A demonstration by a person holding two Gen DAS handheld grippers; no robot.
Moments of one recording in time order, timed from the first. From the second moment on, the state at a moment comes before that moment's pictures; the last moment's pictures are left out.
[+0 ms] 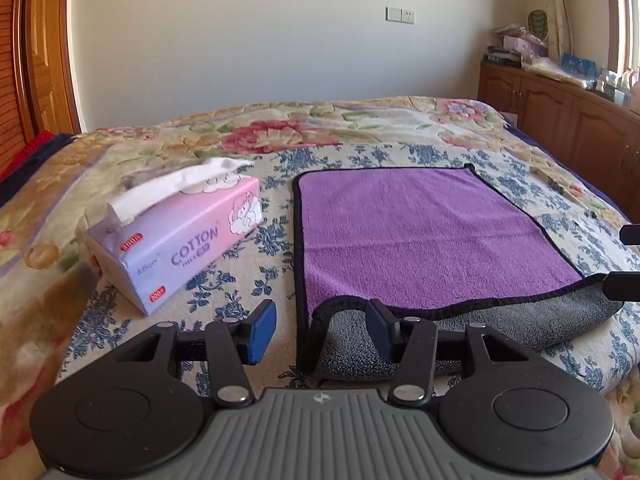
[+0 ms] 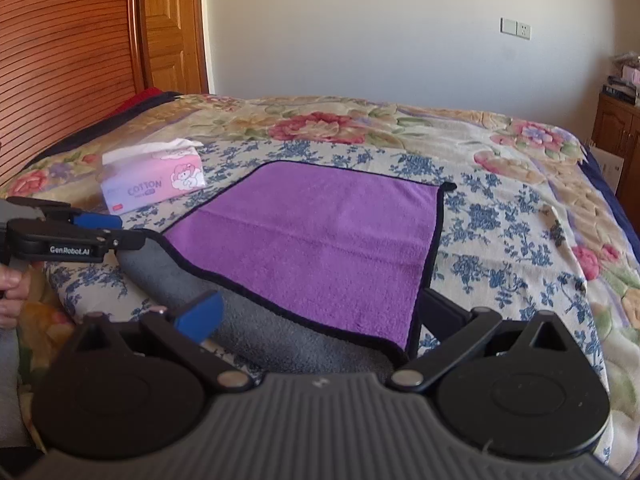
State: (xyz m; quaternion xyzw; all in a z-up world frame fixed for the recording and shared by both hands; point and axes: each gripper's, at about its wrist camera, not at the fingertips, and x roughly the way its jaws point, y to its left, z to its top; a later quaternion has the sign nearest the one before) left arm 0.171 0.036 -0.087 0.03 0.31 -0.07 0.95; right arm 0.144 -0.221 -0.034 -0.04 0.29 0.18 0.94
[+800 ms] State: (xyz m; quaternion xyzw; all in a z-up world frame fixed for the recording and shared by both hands) left arm 0.174 0.038 -0.092 0.02 0.33 -0.08 0.94; right arm 0.168 -0.238 -0.042 -0.02 0.39 0.15 0.91
